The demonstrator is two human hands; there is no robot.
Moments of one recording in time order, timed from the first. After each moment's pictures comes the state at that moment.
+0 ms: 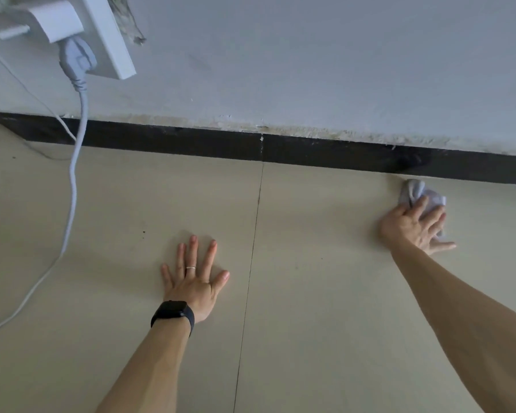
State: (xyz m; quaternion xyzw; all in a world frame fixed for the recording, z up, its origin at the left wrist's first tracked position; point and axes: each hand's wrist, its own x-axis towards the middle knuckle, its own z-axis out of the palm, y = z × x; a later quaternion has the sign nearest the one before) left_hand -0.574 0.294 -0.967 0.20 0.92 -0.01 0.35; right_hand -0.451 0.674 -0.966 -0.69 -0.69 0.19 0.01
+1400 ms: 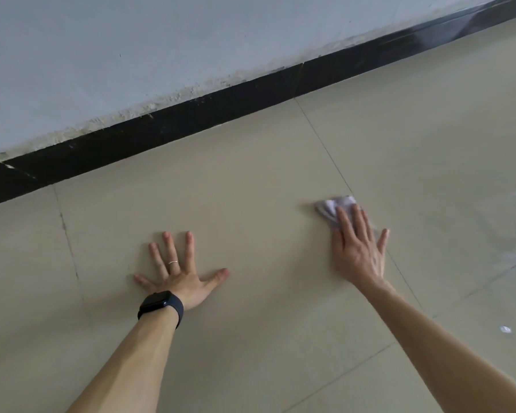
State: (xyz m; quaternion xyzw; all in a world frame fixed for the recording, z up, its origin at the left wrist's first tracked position) left_hand -0.403 0.503 -0.947 0.35 0.84 -0.11 0.39; right_hand -0.100 0.675 -0.968 -0.63 -0.76 0.16 -0.02
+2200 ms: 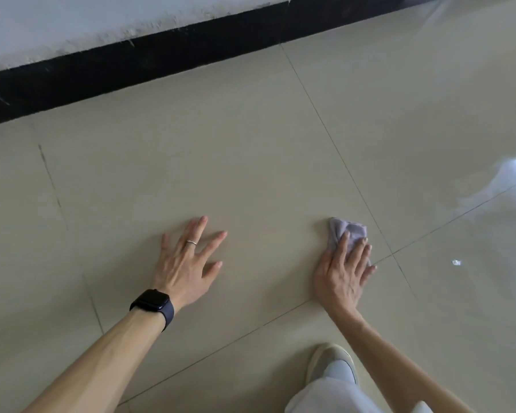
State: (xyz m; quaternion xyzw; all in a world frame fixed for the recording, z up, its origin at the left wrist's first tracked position) left_hand -0.336 0.404 -0.971 0.65 0.74 -0.05 0.19; right_hand -0.044 0.505 -0.961 -0.75 -0.63 0.21 -0.05
